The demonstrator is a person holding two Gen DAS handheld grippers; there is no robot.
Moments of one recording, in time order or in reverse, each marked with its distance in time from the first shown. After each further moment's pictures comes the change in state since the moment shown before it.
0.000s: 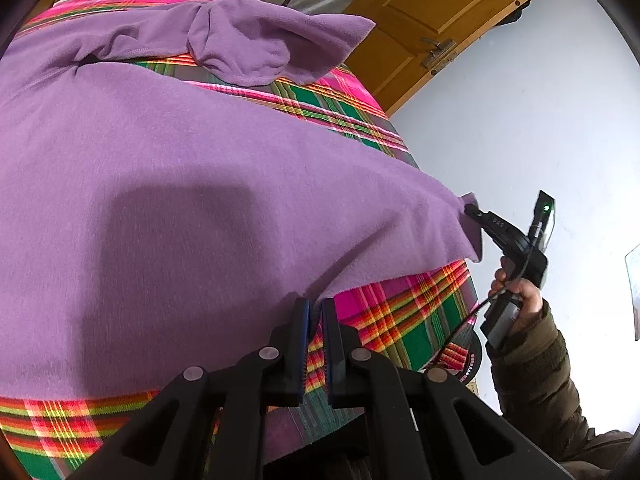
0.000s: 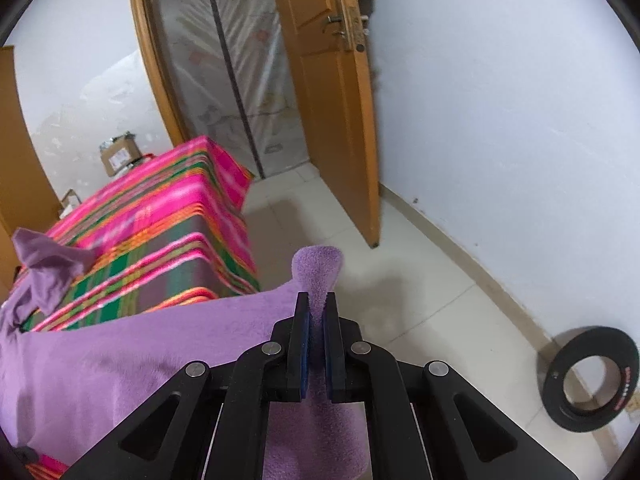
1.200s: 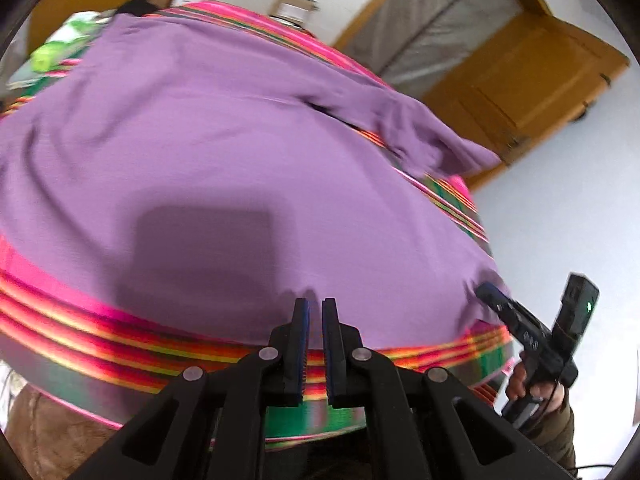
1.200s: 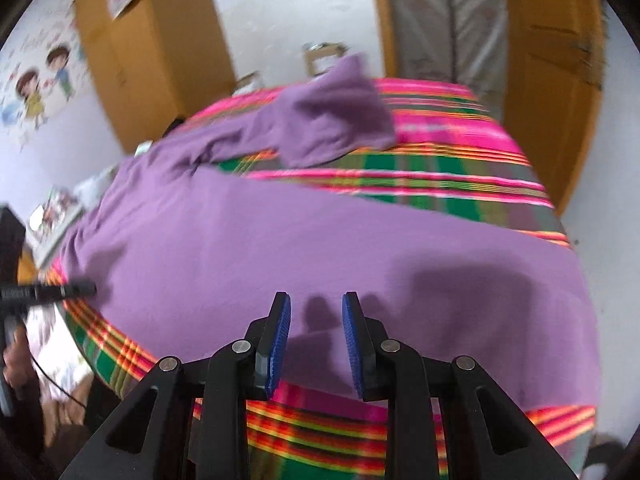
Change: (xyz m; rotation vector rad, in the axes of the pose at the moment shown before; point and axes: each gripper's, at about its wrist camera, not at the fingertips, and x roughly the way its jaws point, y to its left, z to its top) left arm -0.118 0.123 -0.047 -0.287 -0.223 0.190; right arm -0.063 0.219 -0.098 -0.516 0.173 0.504
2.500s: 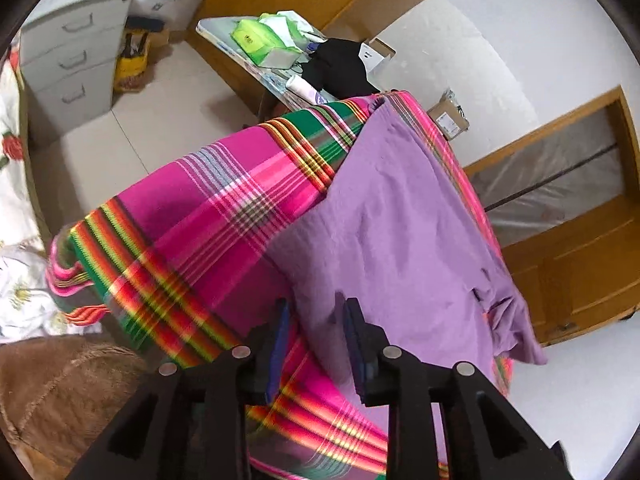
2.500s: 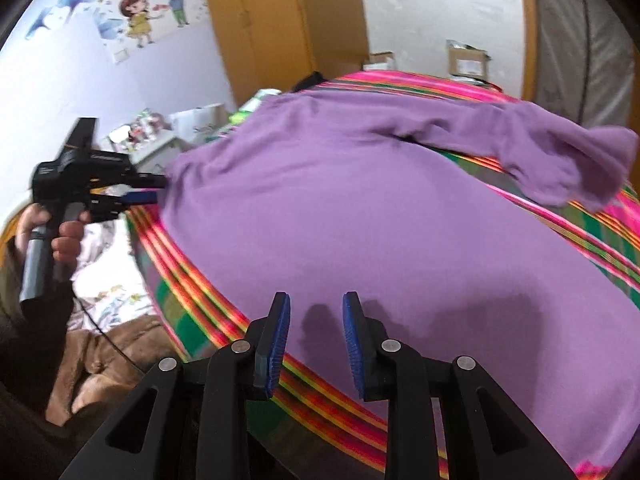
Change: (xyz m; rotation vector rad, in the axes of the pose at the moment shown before) left arm -0.086 0.171 0.024 -0.519 -0.254 0.133; right arm 0.035 0.162 0.006 -0.297 0.059 0.306
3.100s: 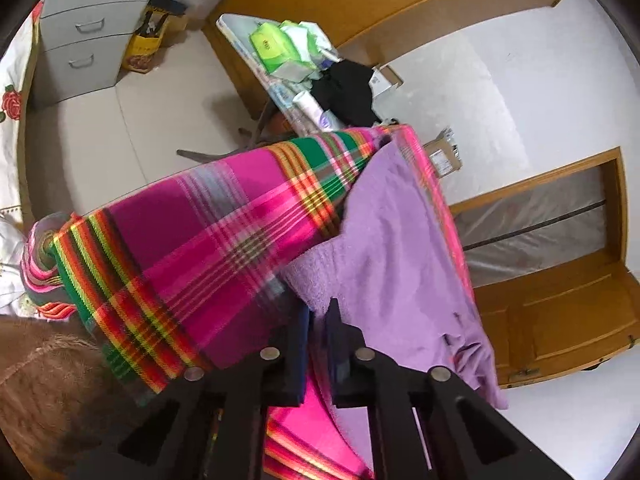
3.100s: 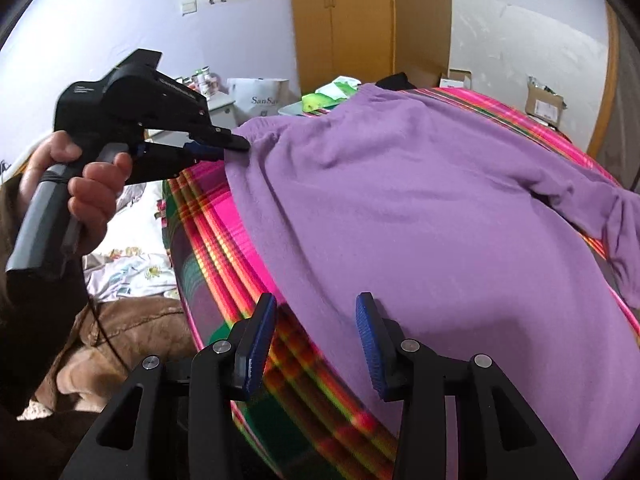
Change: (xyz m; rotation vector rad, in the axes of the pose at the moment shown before) left arm -0.004 0.012 0.014 -0.133 -0.068 -0.122; right arm 0.069 0.083 0.025 -0.237 0.025 0.064
